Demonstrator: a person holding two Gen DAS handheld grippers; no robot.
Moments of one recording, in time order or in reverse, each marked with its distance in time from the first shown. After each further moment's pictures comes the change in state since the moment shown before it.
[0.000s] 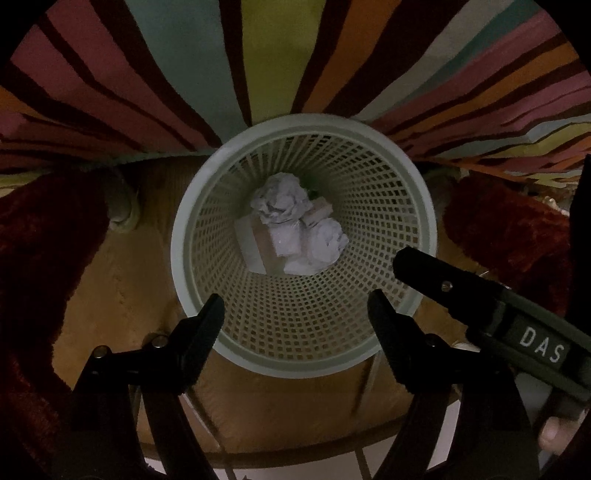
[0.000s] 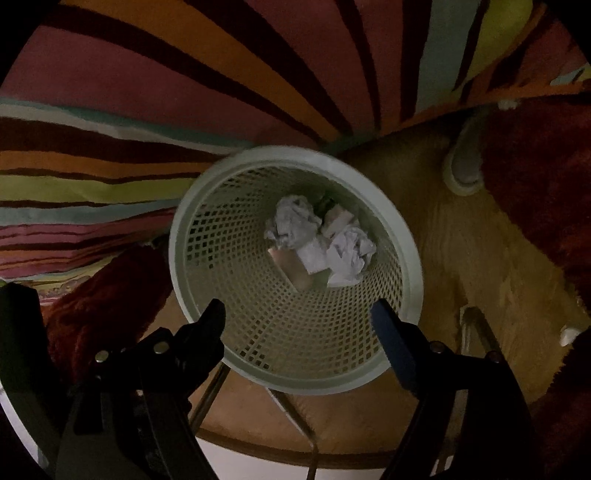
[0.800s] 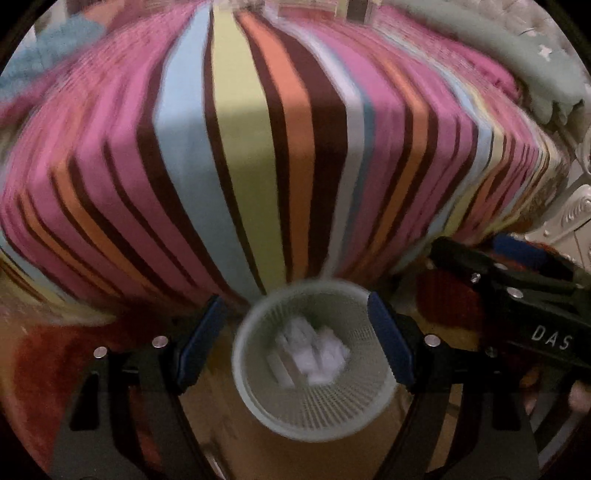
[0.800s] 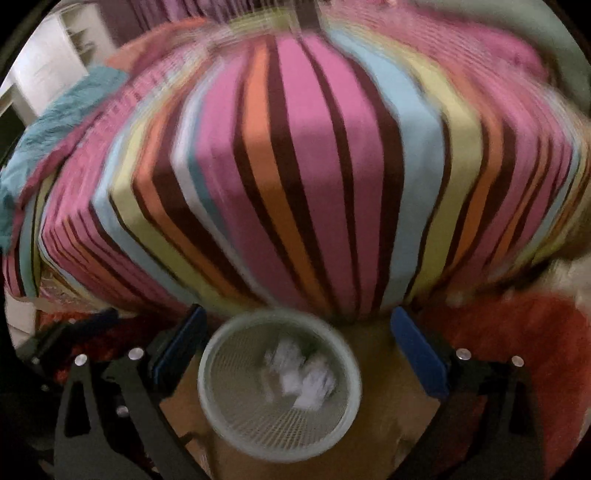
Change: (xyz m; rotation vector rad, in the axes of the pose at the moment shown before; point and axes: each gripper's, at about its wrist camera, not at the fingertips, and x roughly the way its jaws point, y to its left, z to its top) left arm -0.155 -0.034 -0.037 0.235 -0.647 0.110; right arm -0.152 0.048 -0.043 -0.341 -0.678 -0.100
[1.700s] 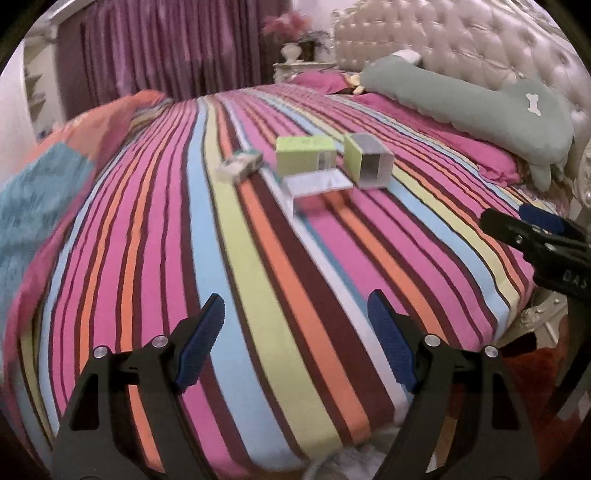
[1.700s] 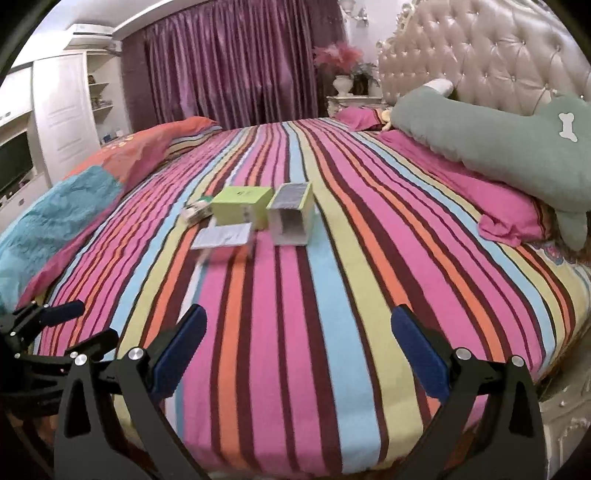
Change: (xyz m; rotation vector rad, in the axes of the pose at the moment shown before) left arm -0.028 0.023 0.188 0.169 -0.307 0.017; right arm -0.029 -0.026 0.161 -0.026 -0.390 -0.051
